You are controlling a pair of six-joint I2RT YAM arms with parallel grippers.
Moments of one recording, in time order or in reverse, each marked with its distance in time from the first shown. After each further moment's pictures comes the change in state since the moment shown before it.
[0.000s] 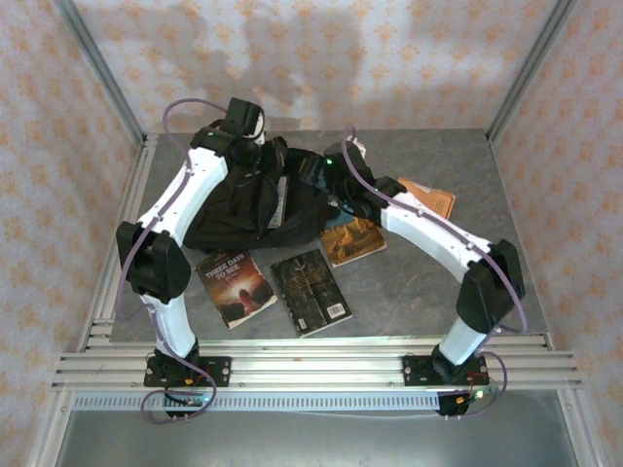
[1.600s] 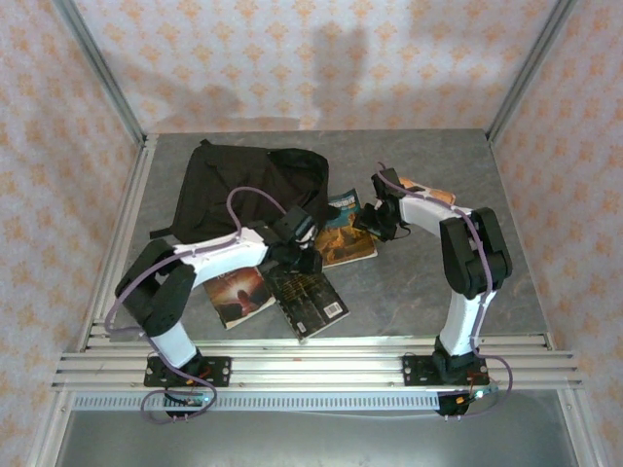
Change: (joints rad) left arm -0.415 -0.167 -0.782 0.377 -0.003 -0.150; right arm -0.345 0.246 -0.214 -0.131 -0.452 -0.154
